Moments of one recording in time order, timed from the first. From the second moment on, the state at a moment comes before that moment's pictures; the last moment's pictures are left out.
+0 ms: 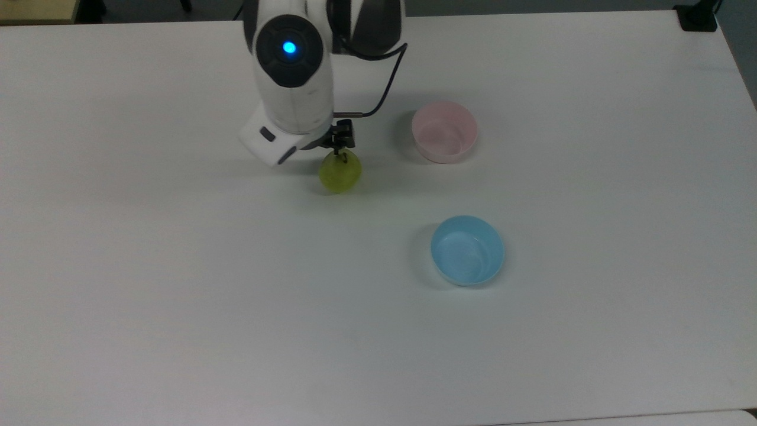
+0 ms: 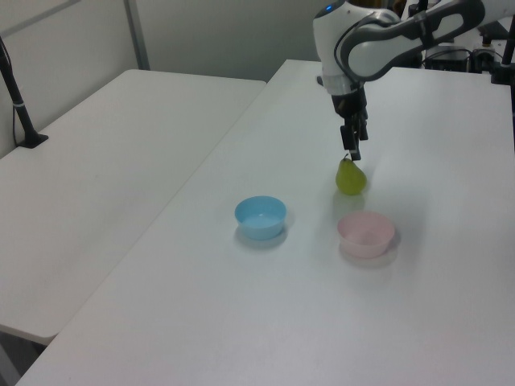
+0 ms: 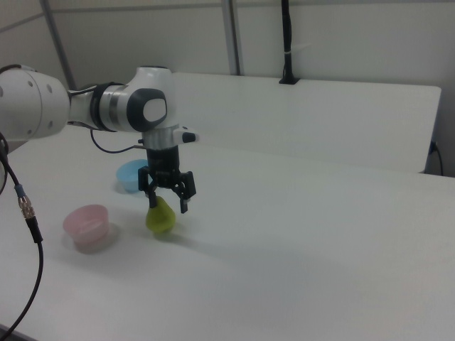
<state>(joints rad) 0.03 0.39 0.00 -1.65 -0.08 1.79 -0.02</state>
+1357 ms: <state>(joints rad) 0.12 0.46 0.00 -1.68 -0.08 1.90 -0.01</state>
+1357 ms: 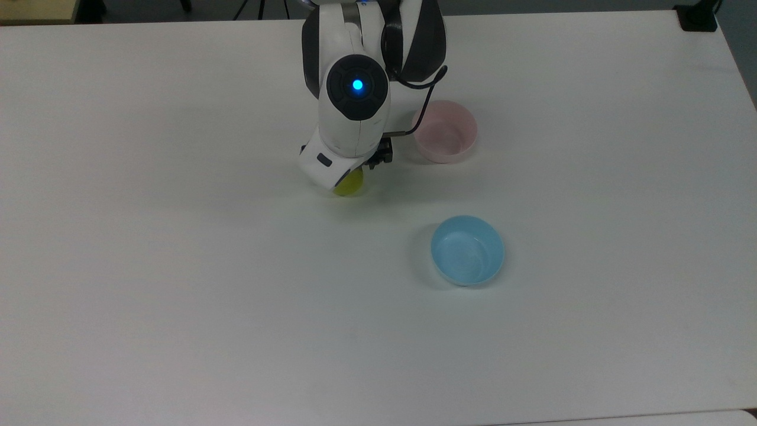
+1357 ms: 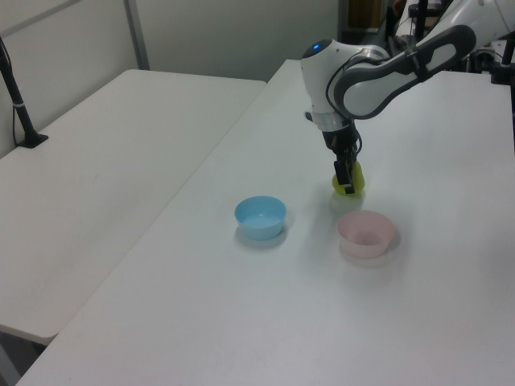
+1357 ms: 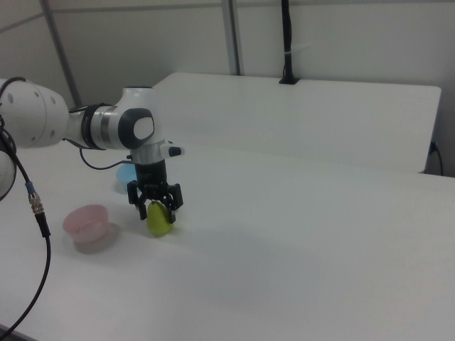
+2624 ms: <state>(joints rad) 0.26 0.29 0.01 -1.65 -0.01 1.78 0.08</state>
